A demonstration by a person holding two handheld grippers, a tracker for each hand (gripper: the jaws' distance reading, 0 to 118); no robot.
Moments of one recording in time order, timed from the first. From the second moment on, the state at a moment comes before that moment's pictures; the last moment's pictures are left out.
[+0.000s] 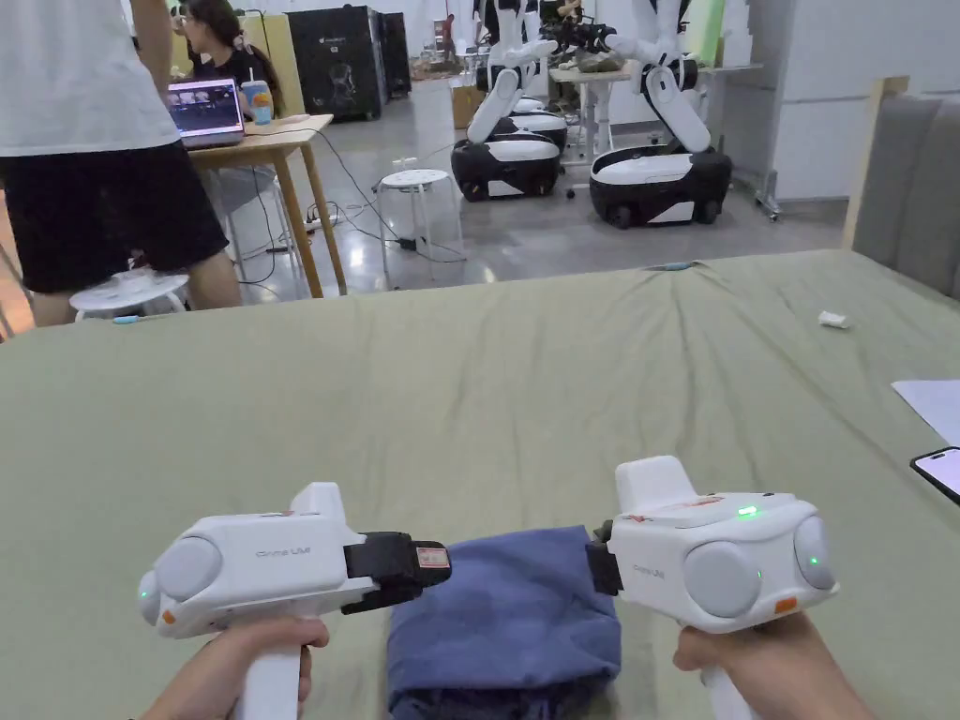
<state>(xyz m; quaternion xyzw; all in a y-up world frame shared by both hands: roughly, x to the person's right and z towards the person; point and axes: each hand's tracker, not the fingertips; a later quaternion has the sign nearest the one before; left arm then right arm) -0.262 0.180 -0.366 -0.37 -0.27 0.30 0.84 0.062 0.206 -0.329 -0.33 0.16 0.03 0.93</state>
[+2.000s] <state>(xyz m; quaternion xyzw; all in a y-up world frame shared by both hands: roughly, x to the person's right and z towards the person) -0.284 0.111 -0.393 -0.44 -0.34 0.34 0.76 0.016 0.165 -0.373 -0.38 0.21 0.03 0.90</state>
